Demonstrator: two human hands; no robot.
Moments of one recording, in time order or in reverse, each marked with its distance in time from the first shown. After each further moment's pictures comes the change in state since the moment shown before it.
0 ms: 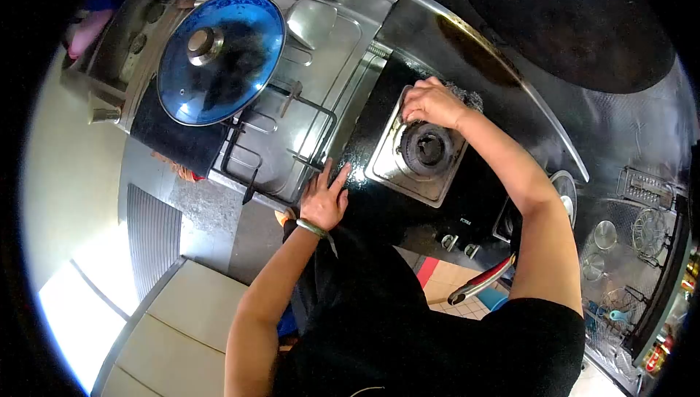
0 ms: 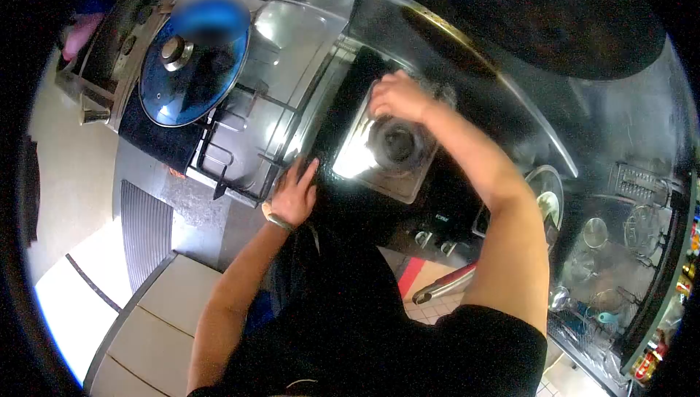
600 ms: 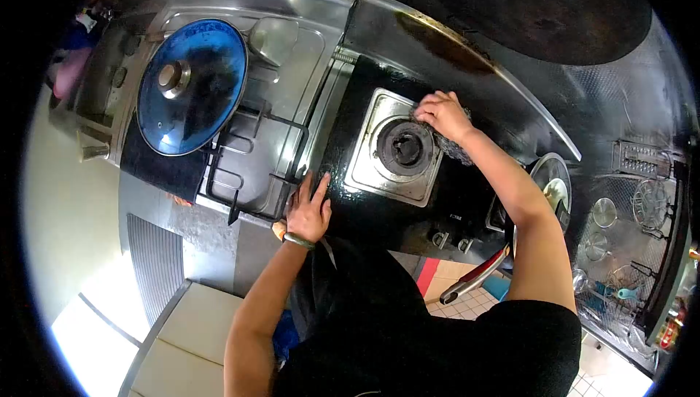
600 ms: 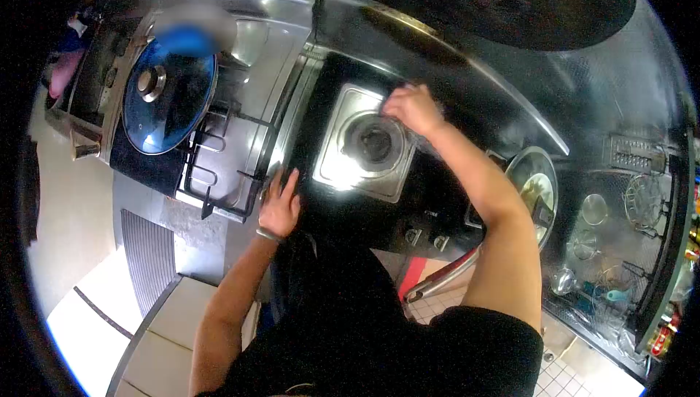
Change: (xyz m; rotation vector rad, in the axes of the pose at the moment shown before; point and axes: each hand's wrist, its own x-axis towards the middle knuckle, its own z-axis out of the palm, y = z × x) left_hand 0.001 0.005 -0.007 -0.025 -0.030 0.013; right_hand -0.073 0.042 0.053 0.061 0.298 0.309
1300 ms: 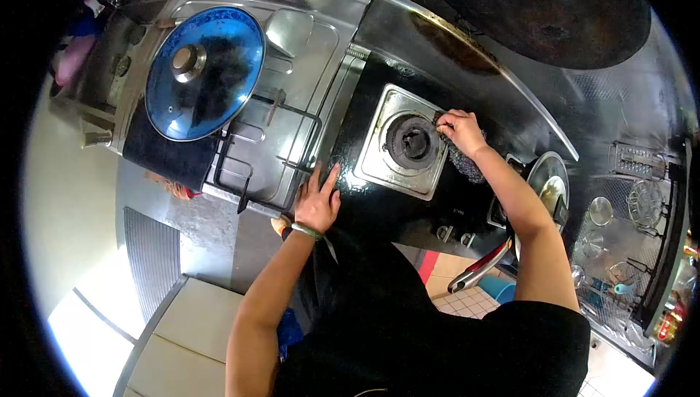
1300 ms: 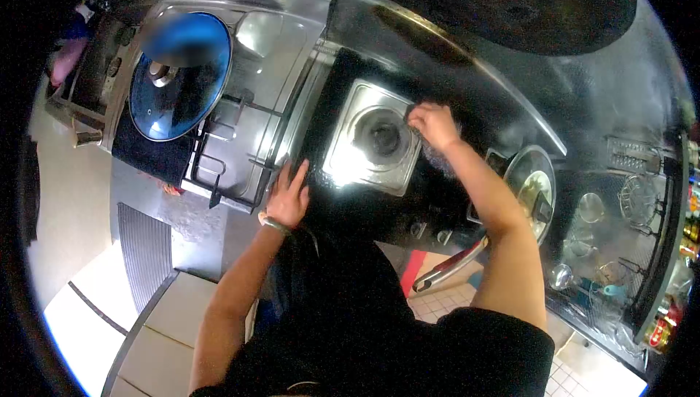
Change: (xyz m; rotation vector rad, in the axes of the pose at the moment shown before) left_hand 0.001 -0.007 0.006 -0.035 0.054 0.026; right_hand -0.049 -0.001 0.009 0.028 0.032 0.201
